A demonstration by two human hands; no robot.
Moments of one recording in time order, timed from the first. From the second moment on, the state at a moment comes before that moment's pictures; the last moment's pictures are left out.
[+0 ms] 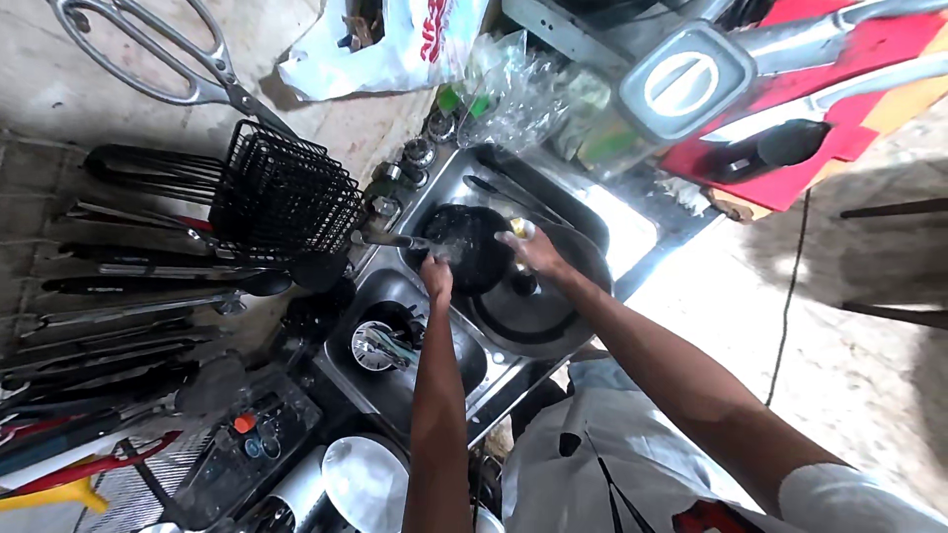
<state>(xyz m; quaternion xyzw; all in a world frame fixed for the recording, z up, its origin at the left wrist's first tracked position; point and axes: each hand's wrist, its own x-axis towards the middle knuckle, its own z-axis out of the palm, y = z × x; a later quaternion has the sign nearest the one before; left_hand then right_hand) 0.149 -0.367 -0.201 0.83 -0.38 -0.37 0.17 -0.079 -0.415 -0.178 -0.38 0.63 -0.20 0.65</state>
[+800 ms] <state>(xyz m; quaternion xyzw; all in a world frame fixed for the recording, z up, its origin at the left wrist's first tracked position) 0.152 -0.364 -0.209 0.80 -0.42 -0.40 0.18 -0.080 -0.424 -0.160 -0.45 0.62 -0.16 0.62</state>
